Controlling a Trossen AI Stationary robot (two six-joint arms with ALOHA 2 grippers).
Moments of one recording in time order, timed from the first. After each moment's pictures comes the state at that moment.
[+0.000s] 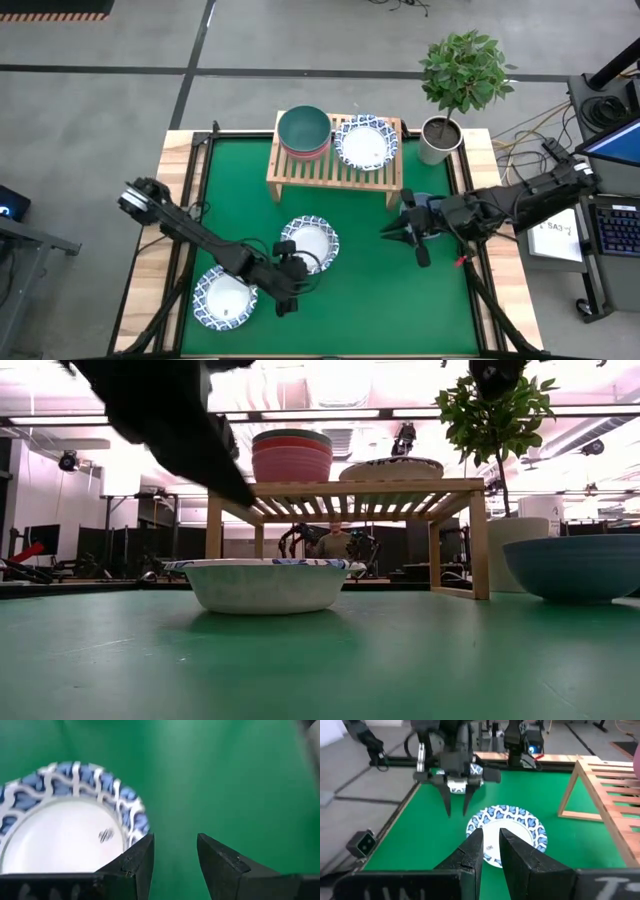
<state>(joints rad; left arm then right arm) -0.52 1.68 1.02 -0.21 -0.38 -0.49 0.30 0.90 0.72 -0.14 0.13 0.09</state>
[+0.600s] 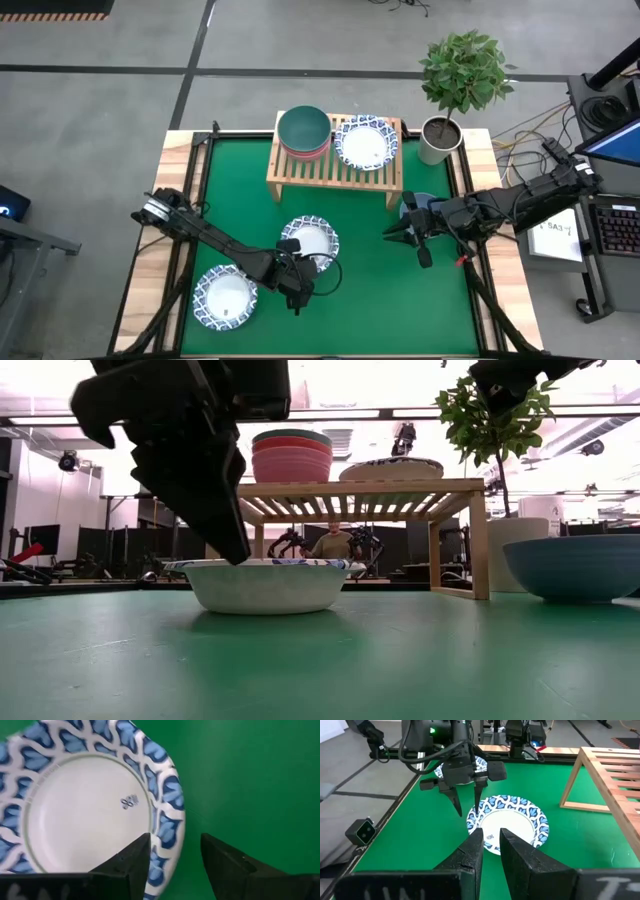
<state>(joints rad) -0.48 1.88 1.27 -0.60 -0.36 -0.55 0.31 0.85 0.63 -0.12 0.12 0.09</state>
